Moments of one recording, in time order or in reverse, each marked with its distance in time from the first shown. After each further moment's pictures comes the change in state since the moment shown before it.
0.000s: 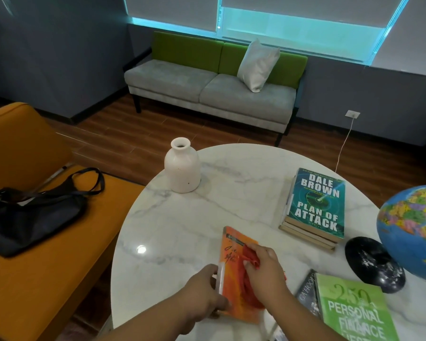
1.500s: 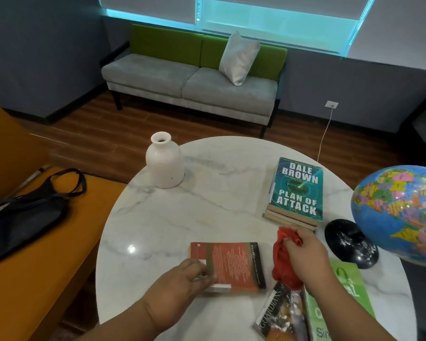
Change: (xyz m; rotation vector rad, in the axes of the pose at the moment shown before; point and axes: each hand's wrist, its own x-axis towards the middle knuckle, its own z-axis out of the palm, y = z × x) left_hand 0.027 -0.051 -0.030 1.252 0.174 1.078; right_hand -0.004 0.020 -0.101 0.060 0.239 0.124
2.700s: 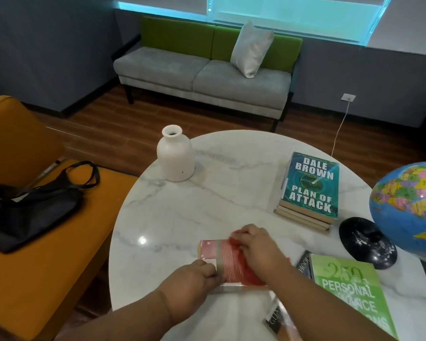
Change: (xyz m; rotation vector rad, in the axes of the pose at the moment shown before) left_hand 0.000 -0.004 0.013 -0.024 -0.076 -0.001; right_hand 0.004 -0.002 0.096 -0.459 -0.430 -0.550
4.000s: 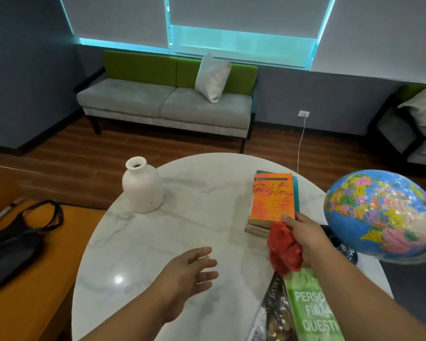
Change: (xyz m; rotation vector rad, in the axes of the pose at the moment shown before) left_hand 0.079 0.046 -0.094 -1.566 0.128 -0.985; right_hand -0.019 0.079 -0.122 1.127 0.494 0.754
